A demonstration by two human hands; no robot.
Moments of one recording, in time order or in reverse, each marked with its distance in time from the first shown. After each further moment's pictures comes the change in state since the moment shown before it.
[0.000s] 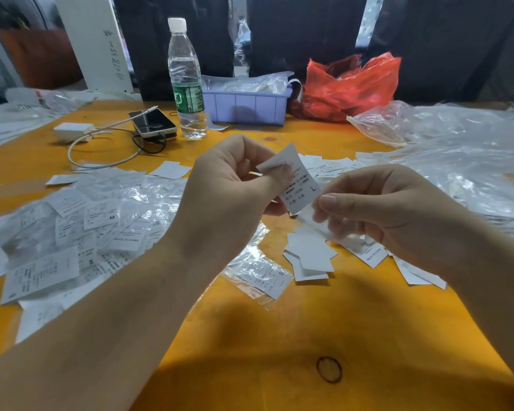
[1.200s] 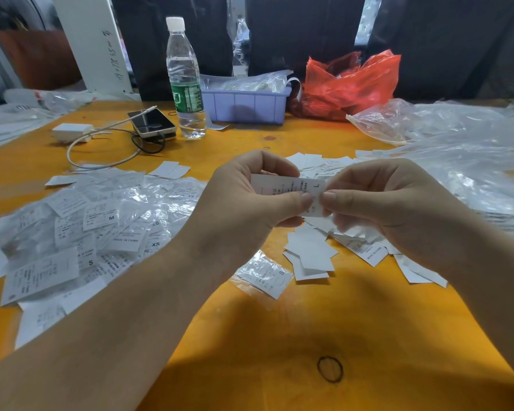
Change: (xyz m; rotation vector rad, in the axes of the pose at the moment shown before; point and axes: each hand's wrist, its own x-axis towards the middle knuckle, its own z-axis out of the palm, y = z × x) left_hand -0.003 0.000 0.004 -0.145 -0.160 -0.176; right_hand 0.000 0.000 0.001 -0.083 0.117 -0.061
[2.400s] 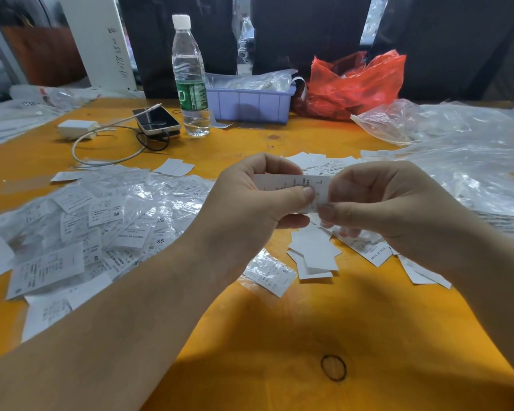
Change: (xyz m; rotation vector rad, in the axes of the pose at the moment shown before) left_hand 0.000 -0.004 0.001 -0.113 0.044 -0.082; right_hand 0.000 0.001 0.004 -0.050 -0.075 -0.091
